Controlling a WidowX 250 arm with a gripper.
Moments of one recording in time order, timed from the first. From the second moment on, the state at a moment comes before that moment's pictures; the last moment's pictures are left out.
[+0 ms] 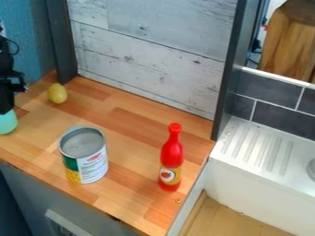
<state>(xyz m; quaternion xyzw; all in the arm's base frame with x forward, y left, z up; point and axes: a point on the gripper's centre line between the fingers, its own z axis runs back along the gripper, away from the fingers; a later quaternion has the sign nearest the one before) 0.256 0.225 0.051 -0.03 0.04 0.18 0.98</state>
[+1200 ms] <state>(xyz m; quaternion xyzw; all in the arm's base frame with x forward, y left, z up) 0.279 0.173 0.055 -0.06 0.06 0.19 0.98</state>
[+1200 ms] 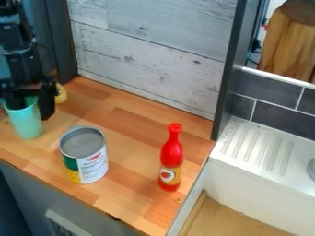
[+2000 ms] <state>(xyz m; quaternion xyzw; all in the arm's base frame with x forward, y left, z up) 0.325 0.068 0.156 0.03 0.01 0.02 1.00</state>
